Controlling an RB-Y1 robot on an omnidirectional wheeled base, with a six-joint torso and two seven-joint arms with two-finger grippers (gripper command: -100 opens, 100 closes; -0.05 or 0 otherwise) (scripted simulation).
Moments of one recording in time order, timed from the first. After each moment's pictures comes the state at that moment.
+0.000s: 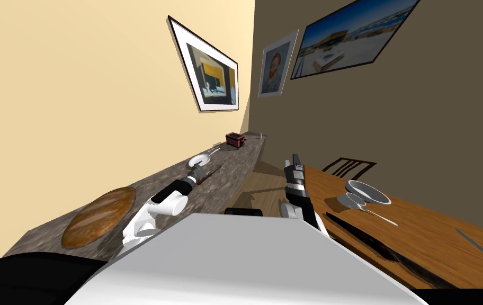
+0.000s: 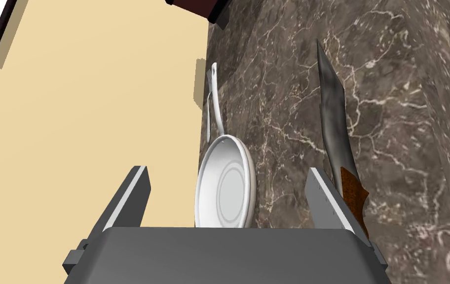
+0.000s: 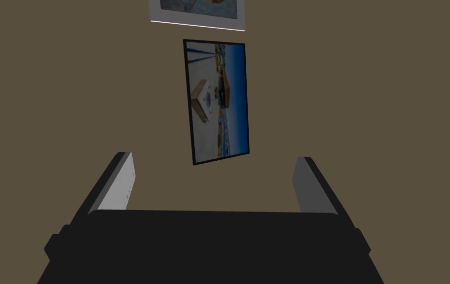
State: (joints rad) left arm 0.47 0.43 0.11 -2.31 0.36 0.55 0.51; right arm 0.53 0.02 0.02 -2.20 0.03 -0.40 0.11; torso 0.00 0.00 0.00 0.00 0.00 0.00
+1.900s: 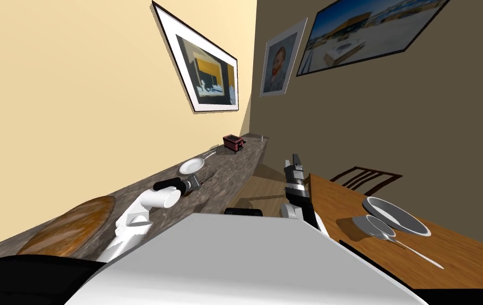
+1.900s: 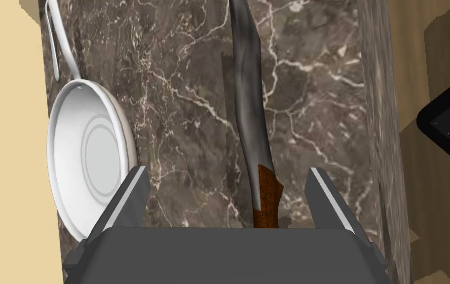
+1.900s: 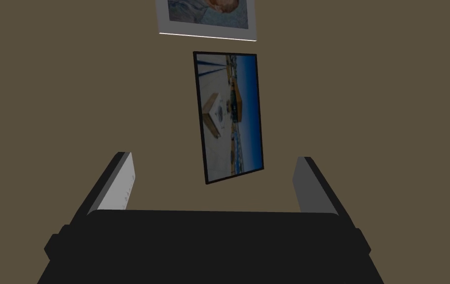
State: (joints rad) left arm 0.41 0.54 0.21 -2.20 0.55 1.05 0.65; right arm 0.53 0.02 0.02 -2.20 0.03 -0.40 0.11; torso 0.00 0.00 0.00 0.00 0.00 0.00
